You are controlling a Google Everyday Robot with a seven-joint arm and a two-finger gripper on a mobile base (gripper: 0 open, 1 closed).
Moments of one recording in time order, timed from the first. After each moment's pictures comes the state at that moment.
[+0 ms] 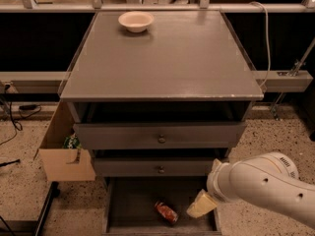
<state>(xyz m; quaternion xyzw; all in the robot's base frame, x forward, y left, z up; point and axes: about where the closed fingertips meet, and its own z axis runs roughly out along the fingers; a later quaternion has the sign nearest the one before) 0.427 -0.145 0.595 -0.46 0.86 0.03 0.22</state>
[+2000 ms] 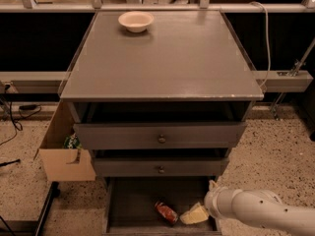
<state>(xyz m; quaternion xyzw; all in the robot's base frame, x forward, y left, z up) 0.440 -0.145 0.452 -0.36 0.88 0.14 0.28</state>
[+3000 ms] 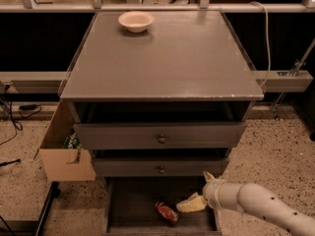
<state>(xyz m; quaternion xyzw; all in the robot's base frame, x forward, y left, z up) 0.477 -0.129 0.456 -0.35 0.84 0.22 0.35</state>
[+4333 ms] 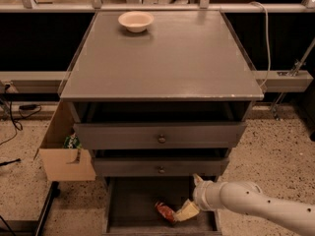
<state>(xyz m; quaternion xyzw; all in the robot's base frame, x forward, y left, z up) 0.471 -0.110 0.410 -0.46 0.82 0.16 0.30</state>
